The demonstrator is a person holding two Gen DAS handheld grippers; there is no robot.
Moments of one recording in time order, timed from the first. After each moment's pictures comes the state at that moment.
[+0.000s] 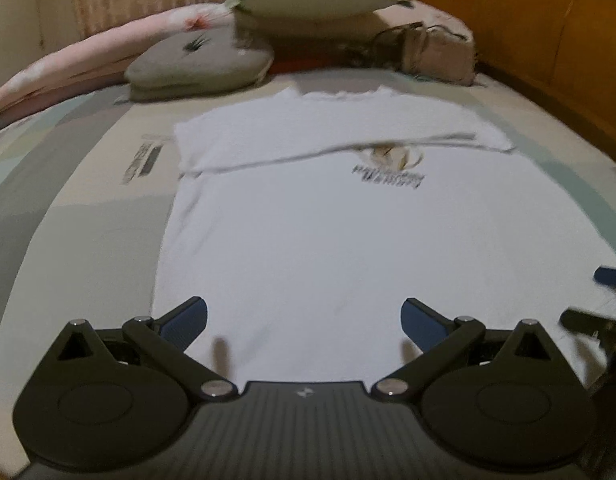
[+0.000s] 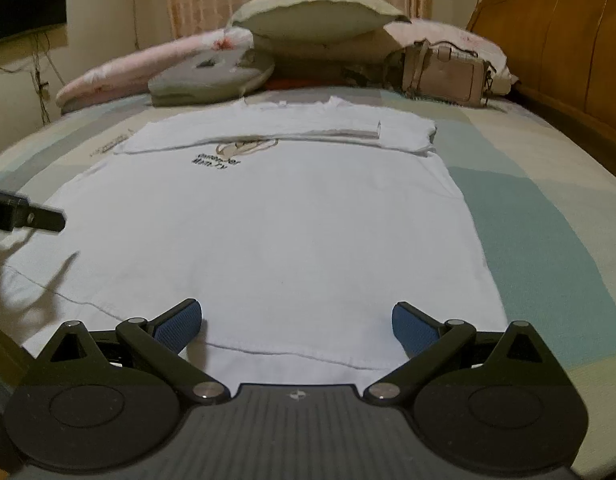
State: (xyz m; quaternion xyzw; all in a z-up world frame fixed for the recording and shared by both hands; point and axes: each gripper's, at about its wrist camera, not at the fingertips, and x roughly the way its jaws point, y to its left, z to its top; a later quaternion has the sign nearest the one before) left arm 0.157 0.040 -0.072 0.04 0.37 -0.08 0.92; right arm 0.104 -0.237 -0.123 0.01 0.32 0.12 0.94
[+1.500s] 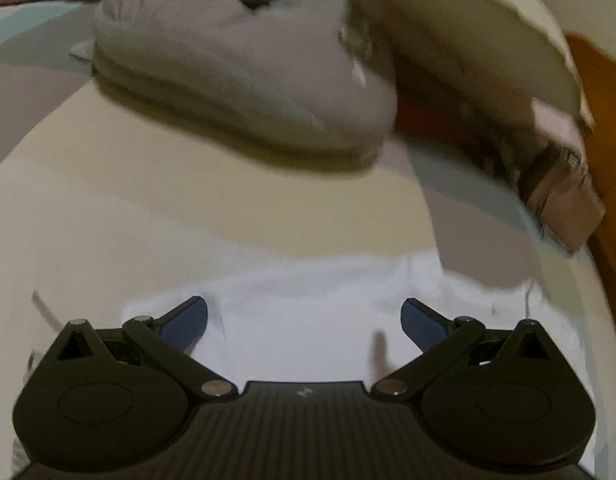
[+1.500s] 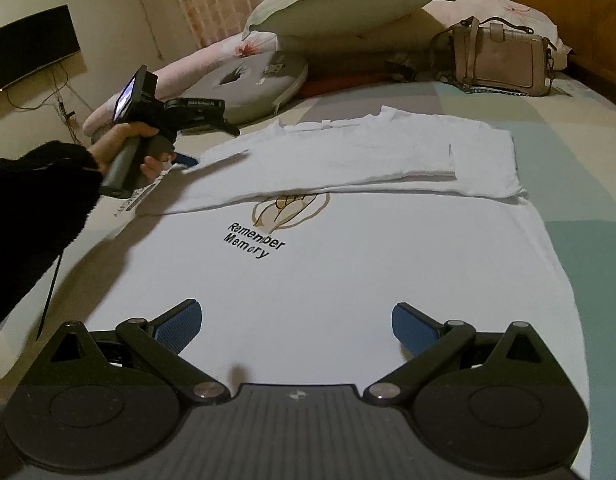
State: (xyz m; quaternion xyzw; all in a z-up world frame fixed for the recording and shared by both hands) left arm 0.524 0.142 -0.111 -0.19 0.41 -0.04 0.89; right arm 0.208 -0.223 -0.097 0.08 0.35 0.18 0.92
